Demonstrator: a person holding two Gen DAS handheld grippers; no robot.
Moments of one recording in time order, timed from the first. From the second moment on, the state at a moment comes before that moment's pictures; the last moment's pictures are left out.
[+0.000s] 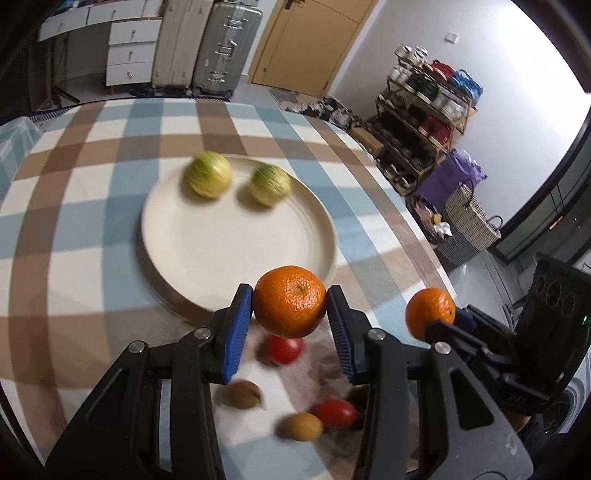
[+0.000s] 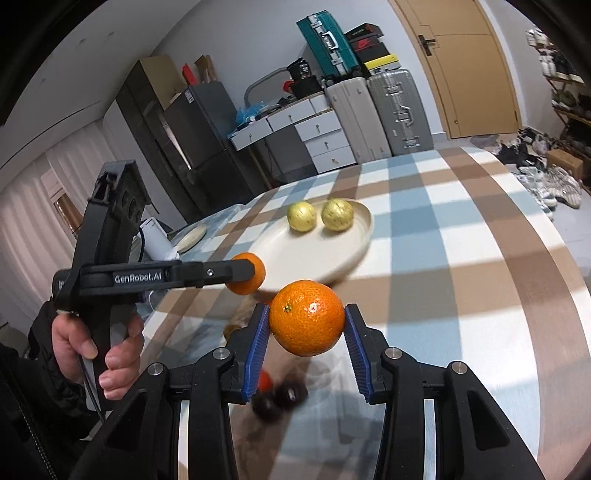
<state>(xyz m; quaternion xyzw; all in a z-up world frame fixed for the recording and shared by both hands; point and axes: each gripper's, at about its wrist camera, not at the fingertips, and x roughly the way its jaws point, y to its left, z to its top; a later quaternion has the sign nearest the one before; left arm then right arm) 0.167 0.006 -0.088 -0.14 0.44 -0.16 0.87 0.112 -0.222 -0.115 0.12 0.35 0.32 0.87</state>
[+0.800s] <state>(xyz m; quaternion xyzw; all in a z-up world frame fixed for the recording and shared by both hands) 0.285 0.075 -0.123 -0.14 0.45 -0.14 0.87 0.249 -0.087 -0.142 0.04 0.44 0.36 0.82</state>
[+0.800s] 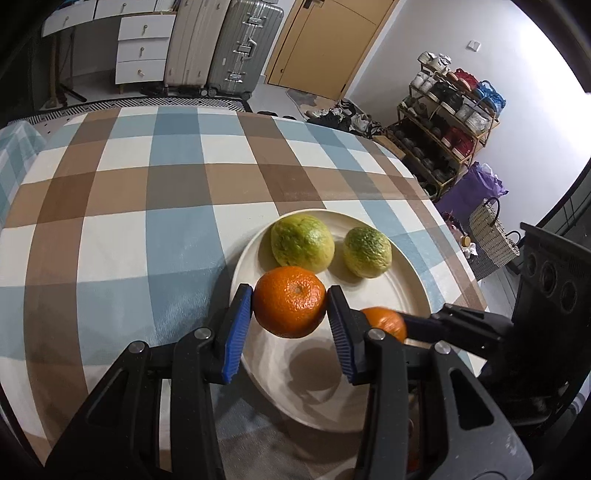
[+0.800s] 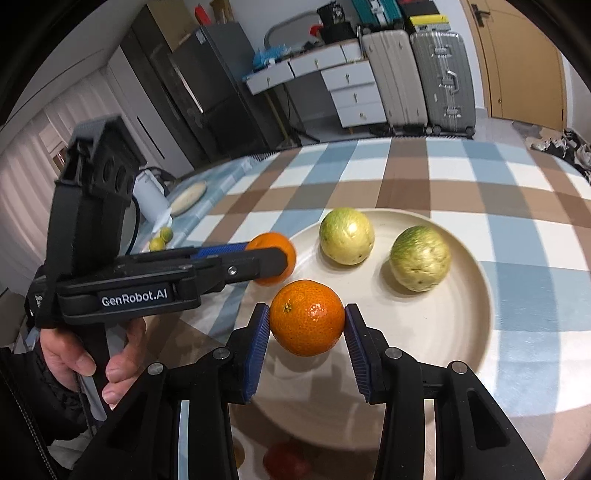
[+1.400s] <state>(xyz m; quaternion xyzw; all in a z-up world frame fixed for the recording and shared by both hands) 0.310 0.069 -0.141 -0.15 0.46 -0.16 0.86 0.269 -0.051 -0.163 0.03 0.47 0.36 0.80</state>
